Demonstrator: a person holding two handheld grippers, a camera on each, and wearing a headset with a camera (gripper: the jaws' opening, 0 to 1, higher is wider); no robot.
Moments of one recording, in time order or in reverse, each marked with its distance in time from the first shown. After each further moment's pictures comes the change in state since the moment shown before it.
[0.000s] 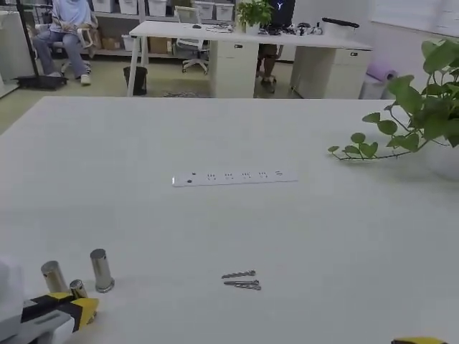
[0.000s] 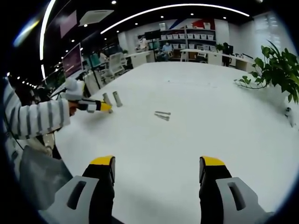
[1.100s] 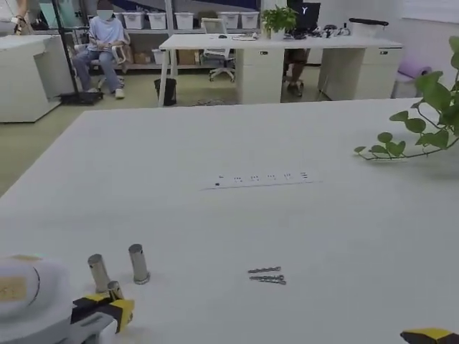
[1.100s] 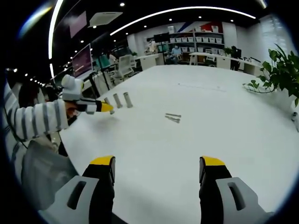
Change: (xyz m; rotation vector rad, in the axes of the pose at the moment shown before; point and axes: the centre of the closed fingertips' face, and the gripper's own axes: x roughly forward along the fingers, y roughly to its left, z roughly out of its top) left arm -0.043 -0.030 0.000 -0.008 -0.011 0.098; right arm 0.000 0.020 -0.001 -0.036 -0.026 0.087
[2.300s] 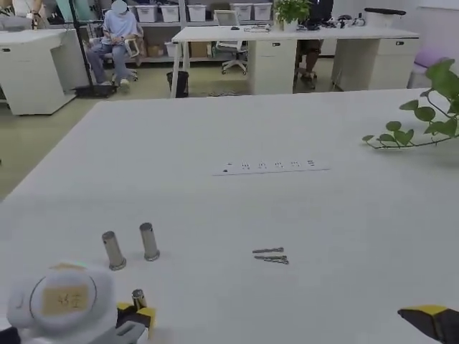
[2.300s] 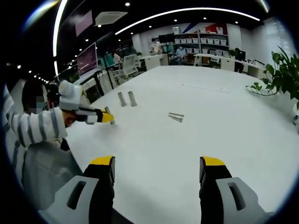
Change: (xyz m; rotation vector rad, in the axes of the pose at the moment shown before) left arm -0.013 -0.031 -0.035 -0.029 0.041 0.094; right arm -0.009 0.004 -0.003 -0.029 -0.004 0.028
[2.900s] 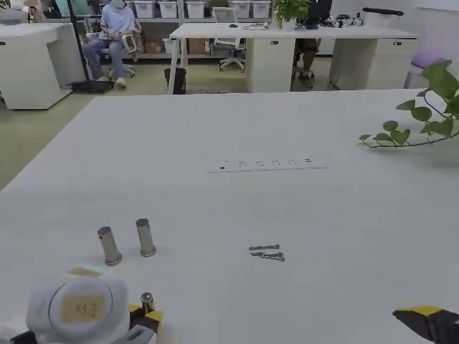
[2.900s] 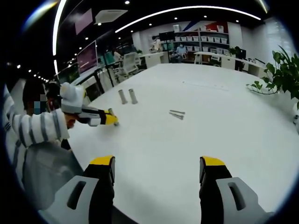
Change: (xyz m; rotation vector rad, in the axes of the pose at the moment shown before) left arm 0.008 -0.014 -0.008 0.055 0.005 -0.029; right arm 0.000 0.003 -0.005 -0.001 0.023 0.002
